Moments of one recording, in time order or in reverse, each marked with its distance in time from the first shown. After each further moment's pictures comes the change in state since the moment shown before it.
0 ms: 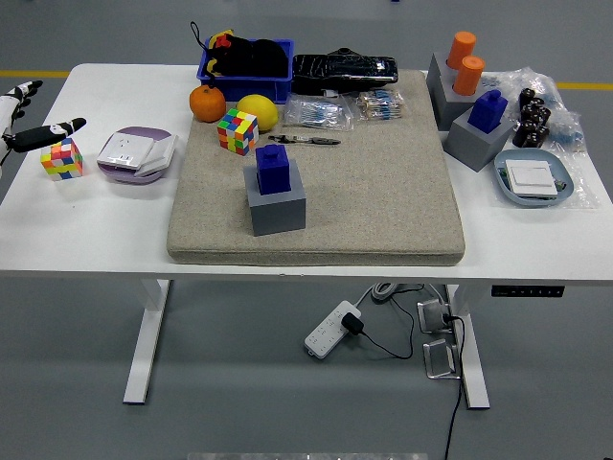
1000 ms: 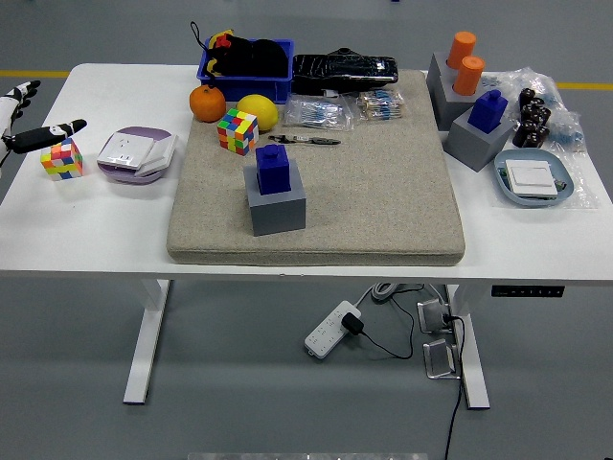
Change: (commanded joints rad) left arm 0.006 0.004 -0.011 -0.005 0.012 0.002 -0.003; right arm 0.003 -0.005 -0.011 -0.001 -0.002 0.000 0.000
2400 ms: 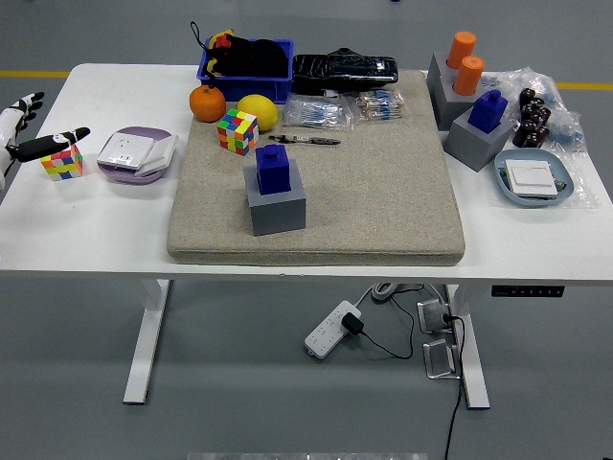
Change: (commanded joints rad) left arm 0.013 -0.009 -0.008 0.001 0.000 -0.014 0.004; right arm -0.004 0.011 0.019 0.000 -0.006 -0.003 0.006
